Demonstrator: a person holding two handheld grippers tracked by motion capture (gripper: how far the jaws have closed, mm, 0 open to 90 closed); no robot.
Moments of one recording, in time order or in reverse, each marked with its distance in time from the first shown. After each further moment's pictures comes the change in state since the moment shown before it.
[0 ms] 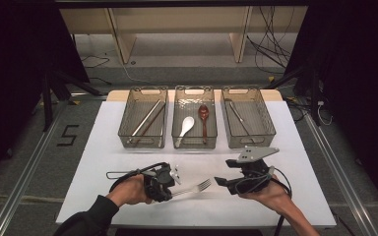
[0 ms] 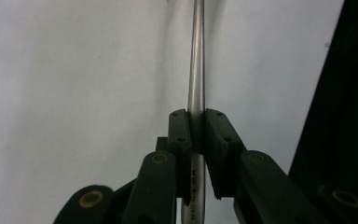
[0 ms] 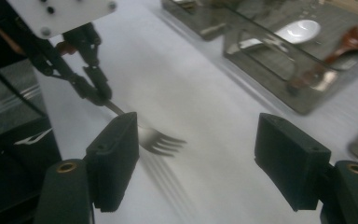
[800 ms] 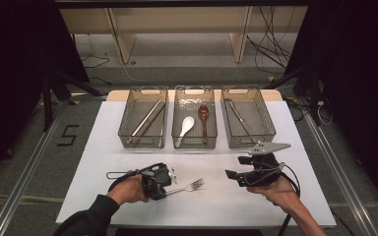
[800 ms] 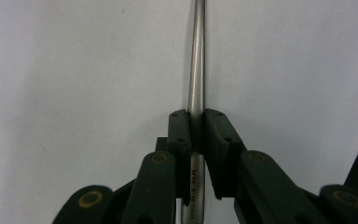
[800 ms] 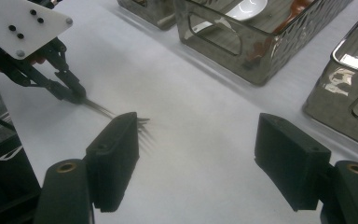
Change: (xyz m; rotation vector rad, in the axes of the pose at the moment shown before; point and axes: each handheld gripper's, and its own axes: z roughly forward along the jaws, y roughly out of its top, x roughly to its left) left arm 0.020 -0.017 0.022 0.068 0.048 -0.047; right arm -0.032 -0.015 -0.013 0.010 -0.088 0.167
